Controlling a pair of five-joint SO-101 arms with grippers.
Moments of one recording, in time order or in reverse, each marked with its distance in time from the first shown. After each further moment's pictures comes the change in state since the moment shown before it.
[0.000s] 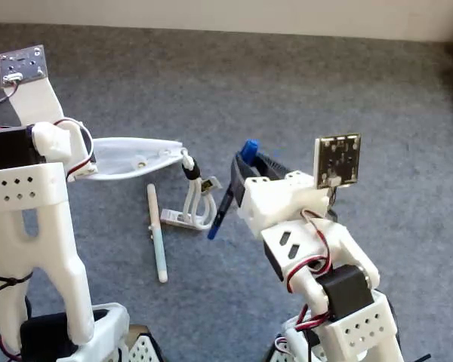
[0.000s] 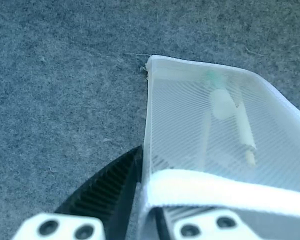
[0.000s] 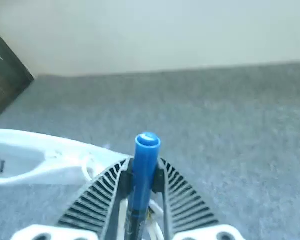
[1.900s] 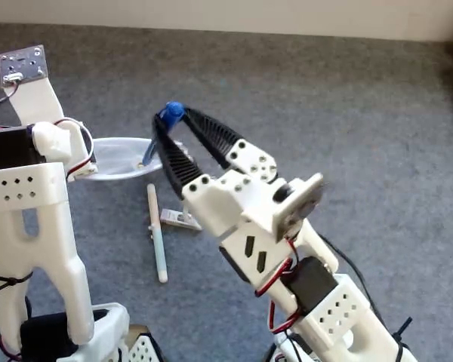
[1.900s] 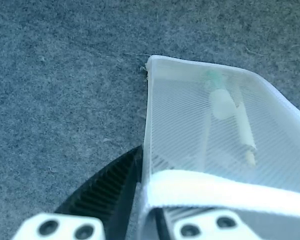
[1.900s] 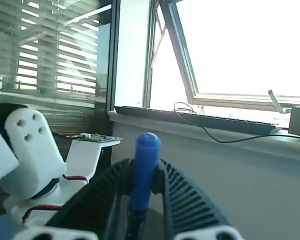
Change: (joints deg) left arm 0.0 0.0 0.0 -0.1 0.0; right arm -17.7 8.9 0.0 -45.3 22.2
